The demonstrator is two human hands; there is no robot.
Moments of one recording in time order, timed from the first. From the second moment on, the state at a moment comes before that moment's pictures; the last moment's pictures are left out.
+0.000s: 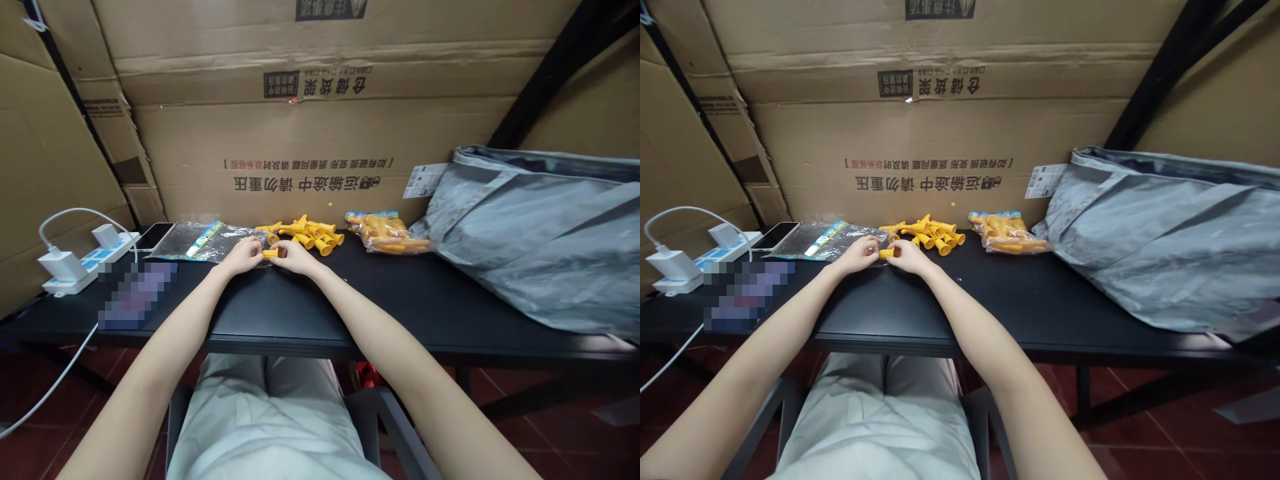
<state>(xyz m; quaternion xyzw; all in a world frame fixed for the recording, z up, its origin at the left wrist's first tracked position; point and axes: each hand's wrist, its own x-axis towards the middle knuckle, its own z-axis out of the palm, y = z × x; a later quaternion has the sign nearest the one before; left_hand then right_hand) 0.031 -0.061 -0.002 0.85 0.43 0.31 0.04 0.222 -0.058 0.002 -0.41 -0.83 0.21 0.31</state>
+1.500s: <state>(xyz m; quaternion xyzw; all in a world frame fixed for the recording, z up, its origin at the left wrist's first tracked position) -0.027 -0.056 0.021 0.42 0.67 0.50 0.36 0.222 -0.060 0.009 -0.43 -0.79 0.26 0.36</state>
